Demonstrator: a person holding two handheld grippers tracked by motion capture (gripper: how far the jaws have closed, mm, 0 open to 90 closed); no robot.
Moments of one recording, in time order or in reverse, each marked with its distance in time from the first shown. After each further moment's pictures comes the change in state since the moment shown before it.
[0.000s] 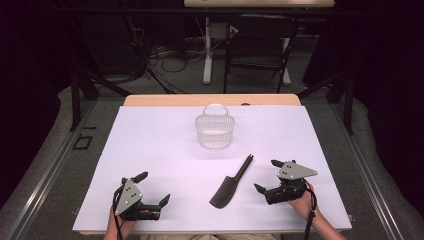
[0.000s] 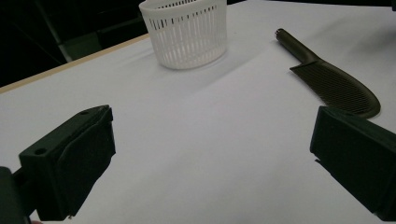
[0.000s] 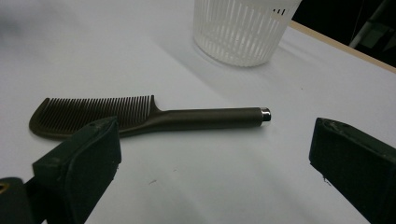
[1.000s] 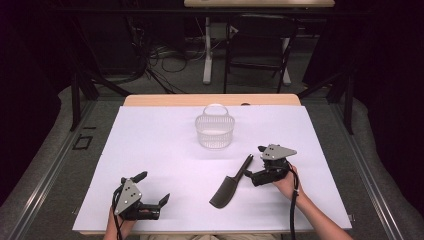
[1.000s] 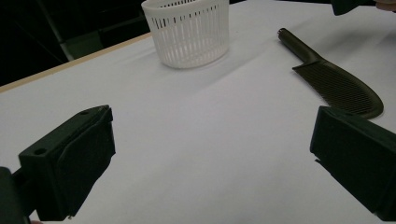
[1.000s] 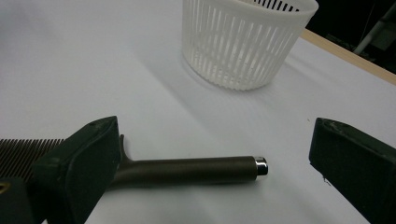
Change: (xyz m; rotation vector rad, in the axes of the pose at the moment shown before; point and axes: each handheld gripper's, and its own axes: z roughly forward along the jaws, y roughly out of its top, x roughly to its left) left arm 0.001 0.000 0.000 0.002 0.003 -0.006; right arm -0.019 0.027 0.053 0.029 0.020 -0.012
